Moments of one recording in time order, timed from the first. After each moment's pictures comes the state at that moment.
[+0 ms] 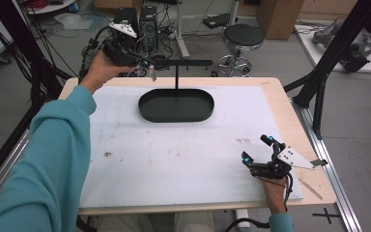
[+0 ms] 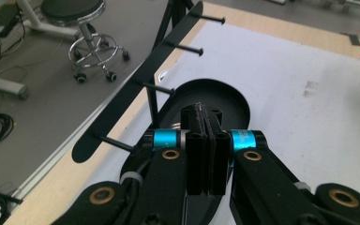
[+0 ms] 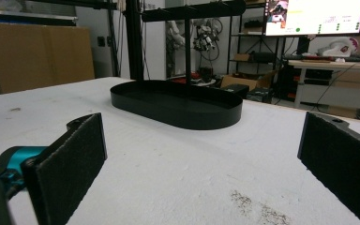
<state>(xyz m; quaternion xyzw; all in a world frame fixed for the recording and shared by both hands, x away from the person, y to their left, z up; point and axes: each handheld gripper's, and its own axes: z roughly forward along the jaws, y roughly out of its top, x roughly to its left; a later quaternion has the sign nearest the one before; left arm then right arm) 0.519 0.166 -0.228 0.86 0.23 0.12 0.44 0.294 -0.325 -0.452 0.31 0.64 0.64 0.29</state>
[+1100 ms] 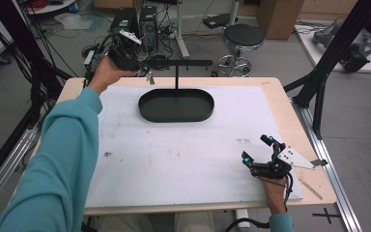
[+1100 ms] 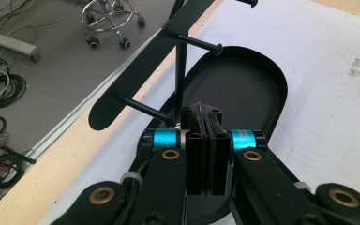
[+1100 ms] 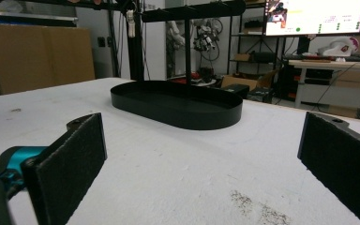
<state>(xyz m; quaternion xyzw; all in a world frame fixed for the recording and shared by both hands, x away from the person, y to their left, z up) 0.542 0.164 -0.256 0.87 0.27 0.13 0.38 0.294 -0.325 -0.452 0.31 0.64 0.64 0.29</state>
